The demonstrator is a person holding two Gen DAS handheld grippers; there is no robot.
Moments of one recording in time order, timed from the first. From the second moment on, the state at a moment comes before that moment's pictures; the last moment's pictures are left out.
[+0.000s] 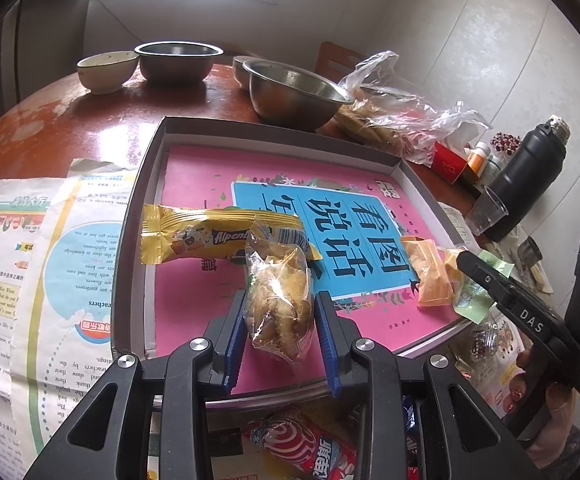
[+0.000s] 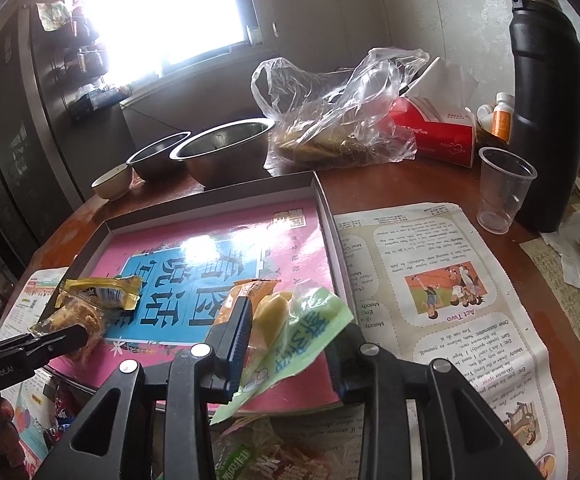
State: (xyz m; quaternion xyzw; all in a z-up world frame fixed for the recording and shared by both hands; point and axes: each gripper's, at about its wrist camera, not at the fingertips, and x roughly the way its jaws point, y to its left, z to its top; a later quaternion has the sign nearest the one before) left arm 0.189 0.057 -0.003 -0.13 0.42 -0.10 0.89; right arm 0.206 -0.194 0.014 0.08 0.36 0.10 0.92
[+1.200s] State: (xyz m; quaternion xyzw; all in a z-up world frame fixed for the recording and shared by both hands) left arm 0.168 0.069 0.028 -0.13 0.39 -0.09 0.91; right arm 0.182 -0.199 0.027 0.08 0.35 0.10 0.93
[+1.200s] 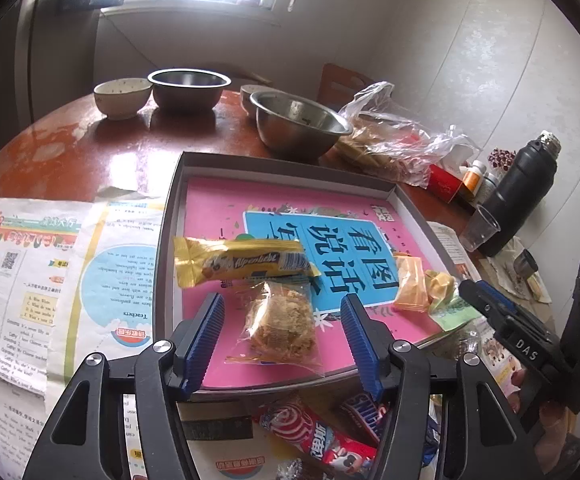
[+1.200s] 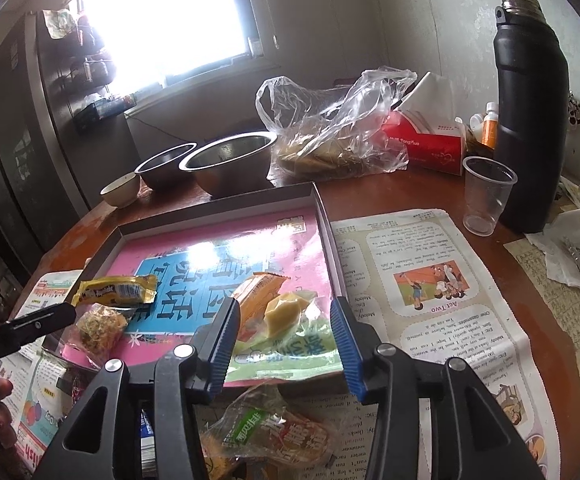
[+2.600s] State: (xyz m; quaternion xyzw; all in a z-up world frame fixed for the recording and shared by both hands) left arm 0.131 0.053 0.056 -0.08 0.37 -0.10 0.92; right arm 0.146 -0.199 0.061 0.08 0.31 0.13 0.94
